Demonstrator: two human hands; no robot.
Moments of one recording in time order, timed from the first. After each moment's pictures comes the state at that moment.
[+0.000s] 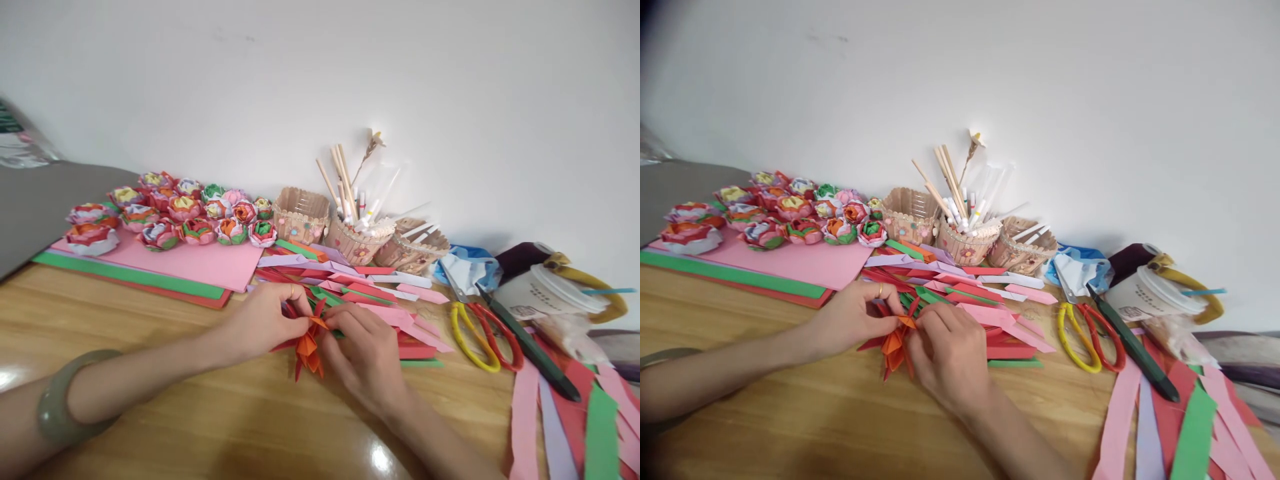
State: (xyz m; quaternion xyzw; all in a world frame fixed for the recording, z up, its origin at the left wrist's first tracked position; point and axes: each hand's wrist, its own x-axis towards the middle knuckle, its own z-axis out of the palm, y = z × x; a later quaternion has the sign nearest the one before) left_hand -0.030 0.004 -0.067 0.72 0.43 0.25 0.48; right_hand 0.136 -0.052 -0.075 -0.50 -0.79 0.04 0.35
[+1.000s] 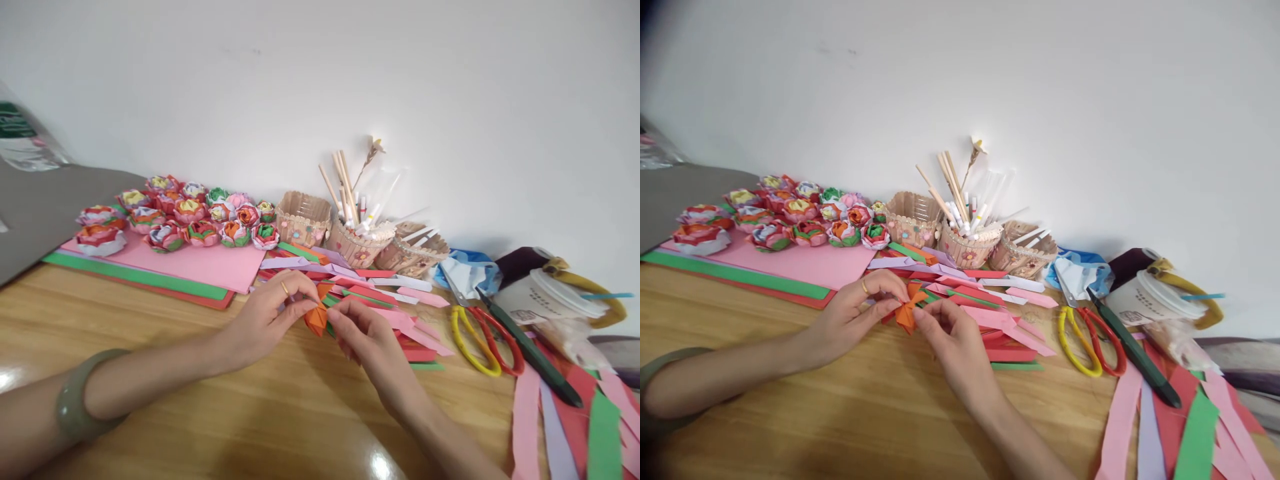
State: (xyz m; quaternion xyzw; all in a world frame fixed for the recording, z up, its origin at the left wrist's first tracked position) left_hand -0.033 0.002 -0.067 0.77 0.31 0.40 0.38; right_hand 0.133 -0.046 -0.054 -0.57 -0.53 0.49 0.39
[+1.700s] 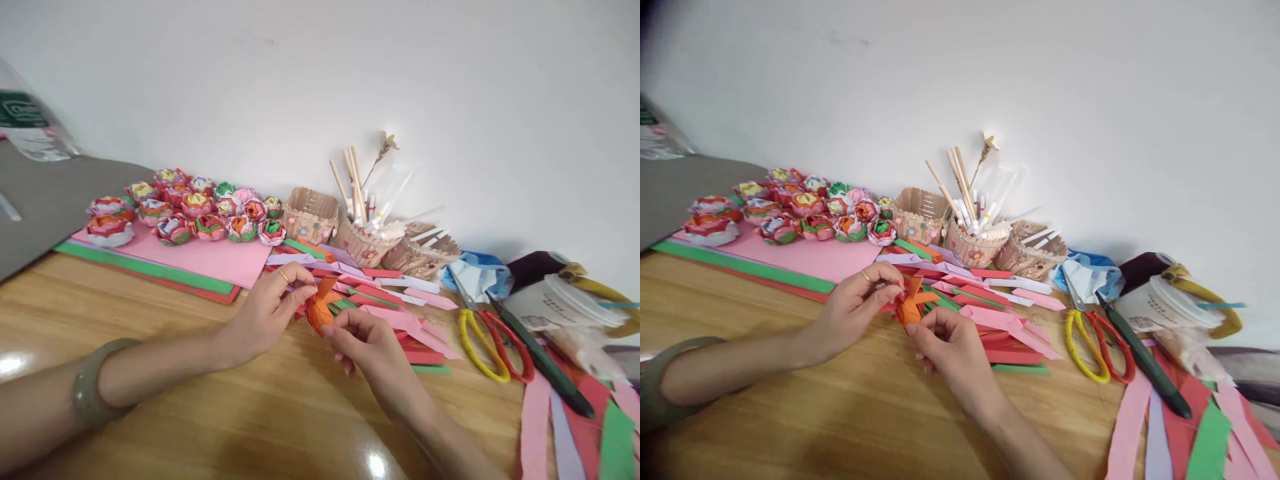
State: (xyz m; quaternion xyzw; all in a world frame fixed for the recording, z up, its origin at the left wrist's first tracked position) left_hand -0.033 0.002 -0.075 0.70 0.36 0.43 0.45; right_hand 0.127 -0.048 -0.054 -0.57 -0.46 0.58 0.36
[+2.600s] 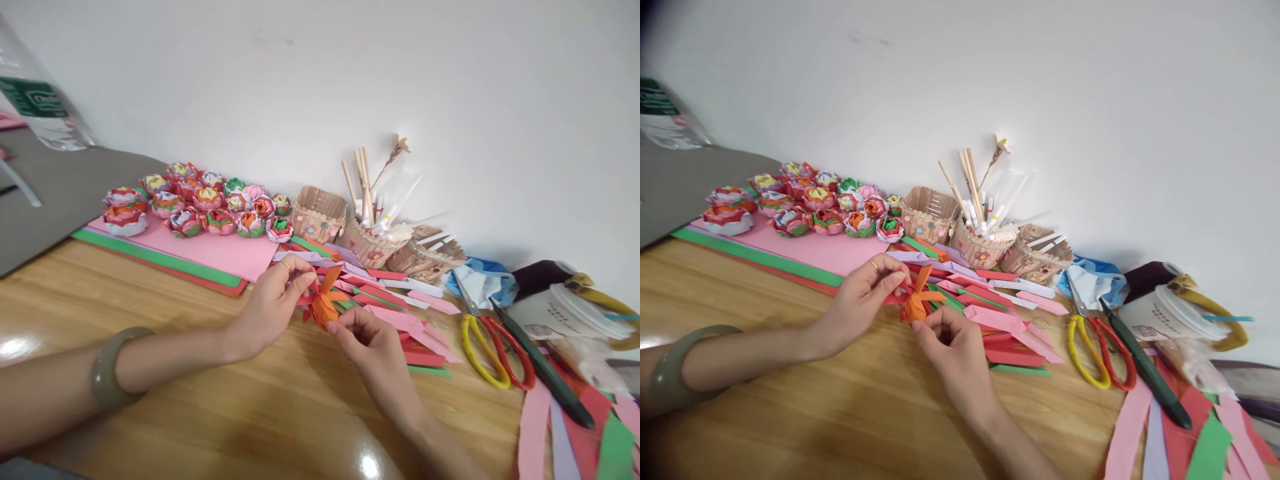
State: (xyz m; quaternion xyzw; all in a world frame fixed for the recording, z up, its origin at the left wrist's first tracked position) left_hand -0.028 0.000 -0.076 0.61 0.41 0.48 0.47; right_hand 0.120 -0.052 -0.056 -0.59 -0.54 0.47 0.39
